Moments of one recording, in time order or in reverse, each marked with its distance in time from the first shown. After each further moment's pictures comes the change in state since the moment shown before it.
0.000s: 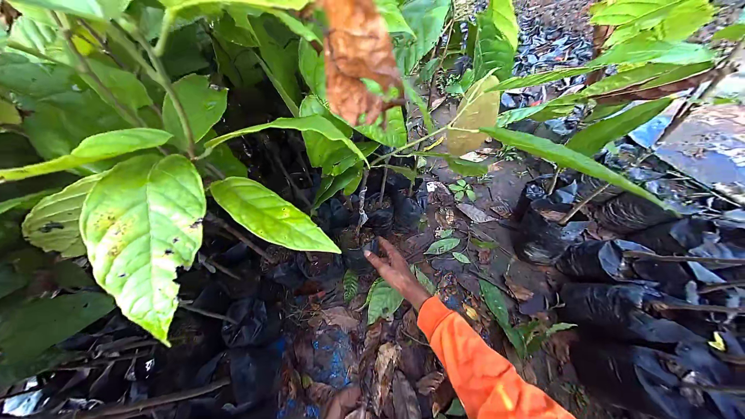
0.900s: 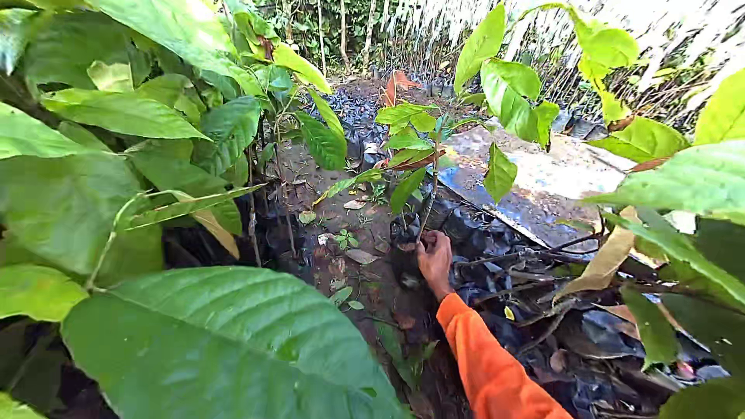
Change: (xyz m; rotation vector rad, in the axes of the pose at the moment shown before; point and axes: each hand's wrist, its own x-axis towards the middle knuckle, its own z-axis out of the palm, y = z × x) left_hand 0.236 0.074 -0.023 0.141 0.043 0.071; right_hand -0.059 0.045 -0.307 -0.398 1.041 -0.020
